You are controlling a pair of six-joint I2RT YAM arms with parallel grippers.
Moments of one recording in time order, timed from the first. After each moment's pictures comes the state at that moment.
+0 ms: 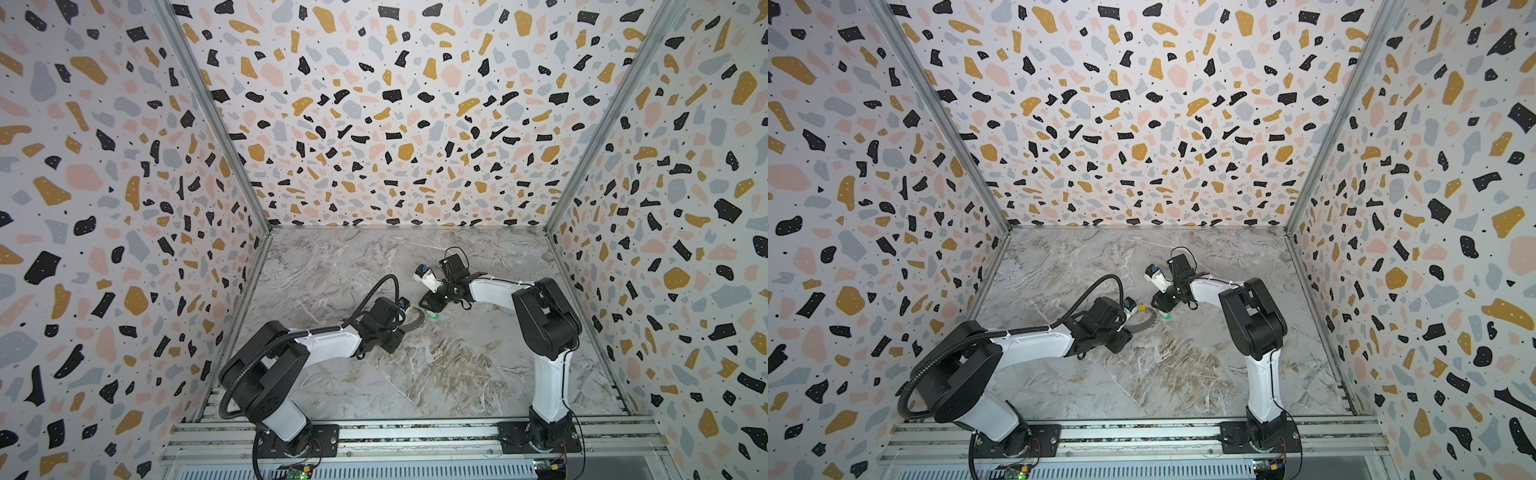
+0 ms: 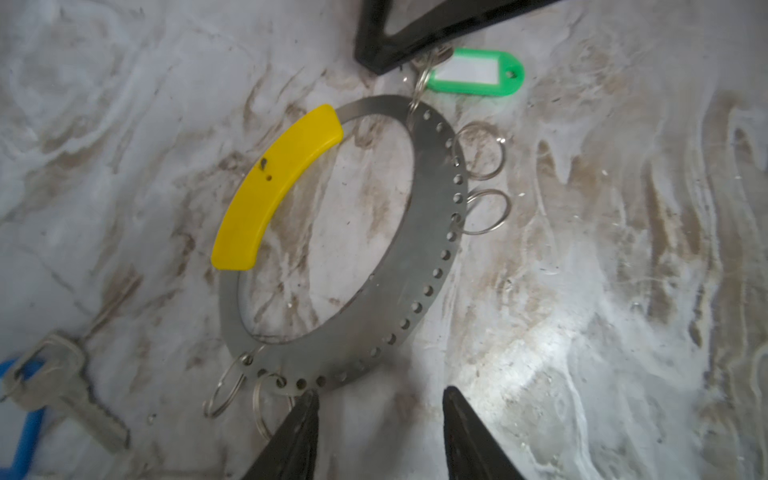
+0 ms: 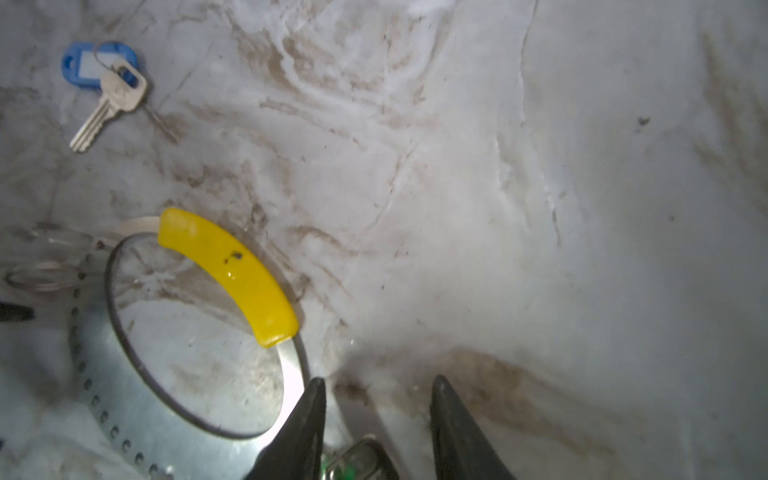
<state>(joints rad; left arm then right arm) -0.72 1.61 0.74 -0.08 0.00 -0.05 0.50 2.00 1.25 -0.26 -0.39 -0.29</state>
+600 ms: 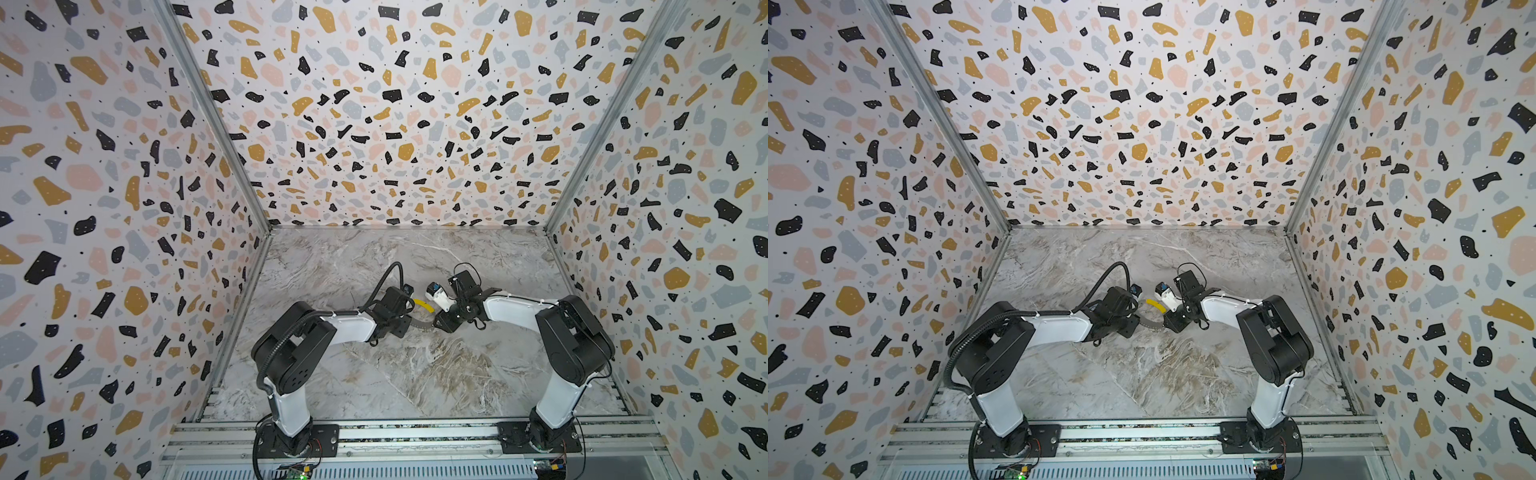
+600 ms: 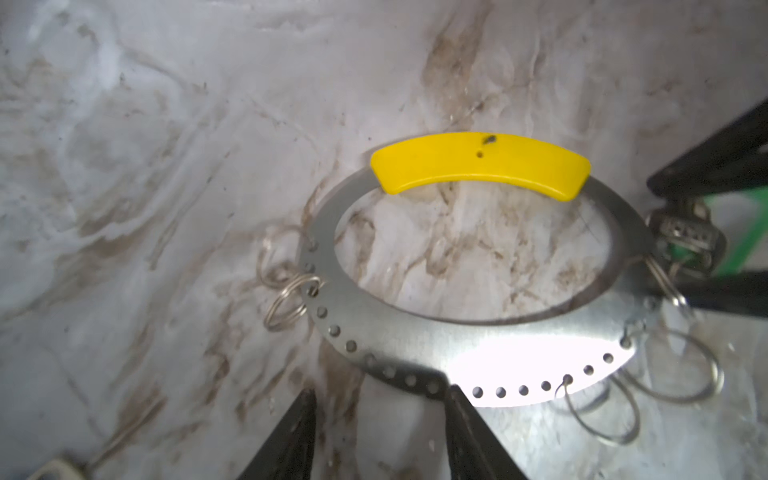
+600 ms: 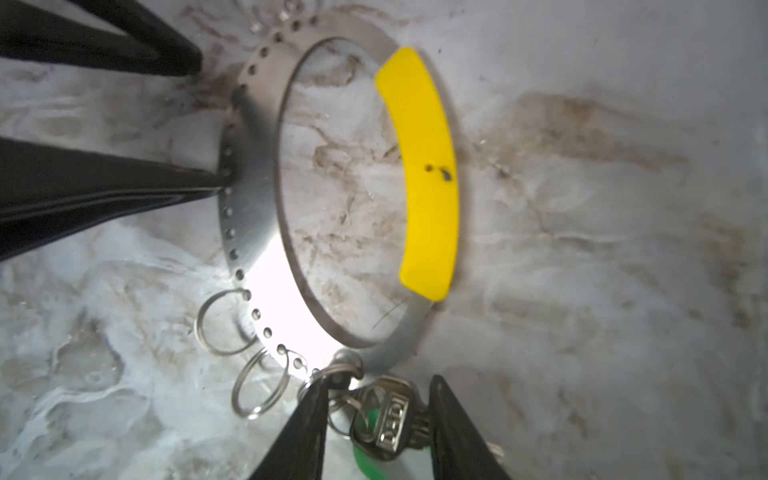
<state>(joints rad) -0.70 1.83 0.93 -0.01 -0.05 -0.11 0.54 1.77 0.98 -0.32 -0.30 -0.20</state>
